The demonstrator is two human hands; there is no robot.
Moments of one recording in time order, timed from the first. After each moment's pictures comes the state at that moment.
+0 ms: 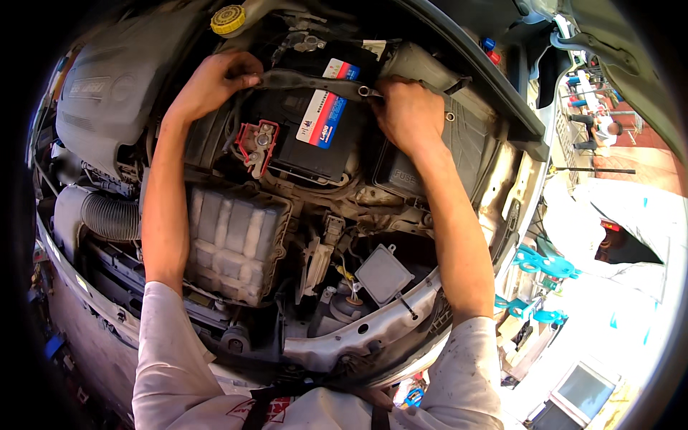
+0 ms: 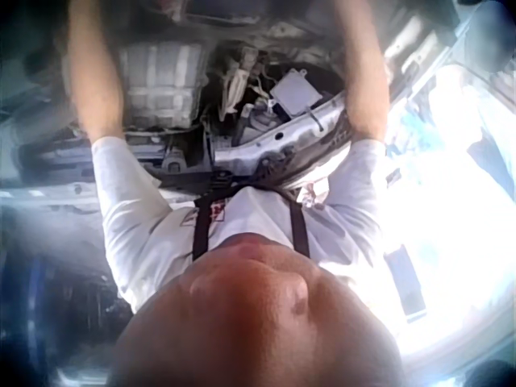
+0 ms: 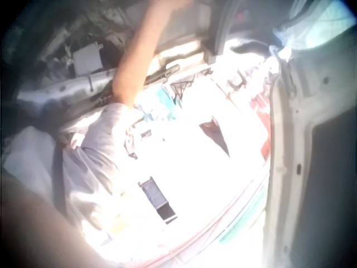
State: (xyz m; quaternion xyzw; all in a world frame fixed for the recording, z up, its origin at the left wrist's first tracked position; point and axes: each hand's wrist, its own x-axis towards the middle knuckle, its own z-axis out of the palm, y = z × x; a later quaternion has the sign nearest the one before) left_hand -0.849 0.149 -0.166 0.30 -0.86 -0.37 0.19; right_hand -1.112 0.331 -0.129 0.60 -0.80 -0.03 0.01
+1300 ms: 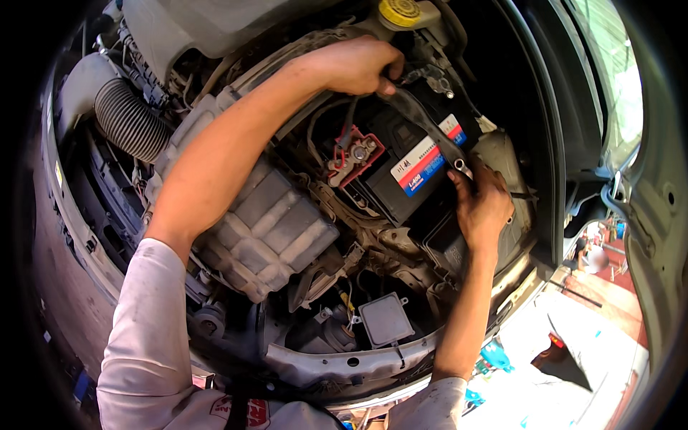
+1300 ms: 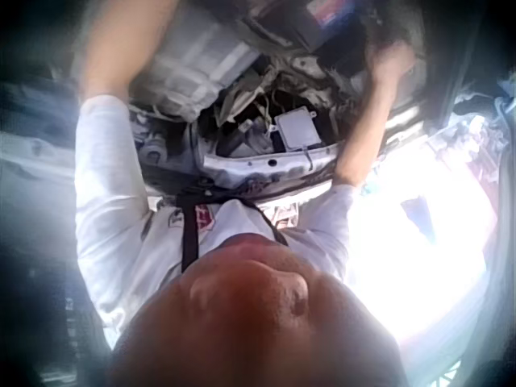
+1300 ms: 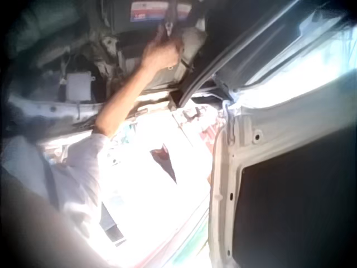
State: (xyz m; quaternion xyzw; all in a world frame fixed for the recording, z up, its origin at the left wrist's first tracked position) left_hand -0.859 0.142 -0.175 0.34 -0.87 -0.34 0.15; right_hand -1.102 0.337 -0.138 0.67 -0.73 0.09 0.05
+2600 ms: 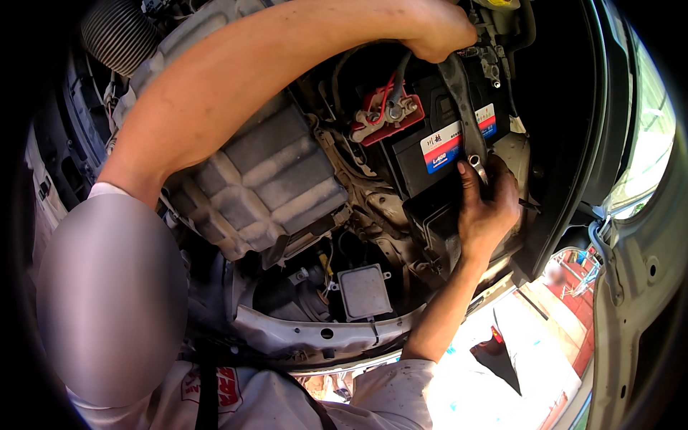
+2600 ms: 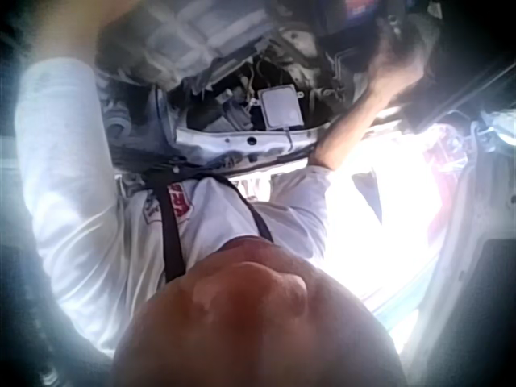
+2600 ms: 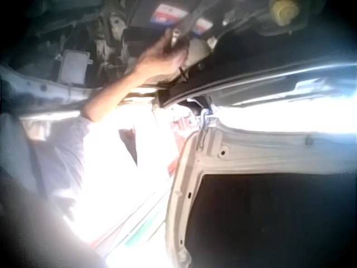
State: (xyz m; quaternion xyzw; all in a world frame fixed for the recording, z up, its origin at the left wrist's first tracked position) left_hand -0.907 0.130 -0.189 0.31 -0.93 -0.18 0.02; right_hand -1.083 0.345 -0.139 0.70 -0.69 0.15 0.02
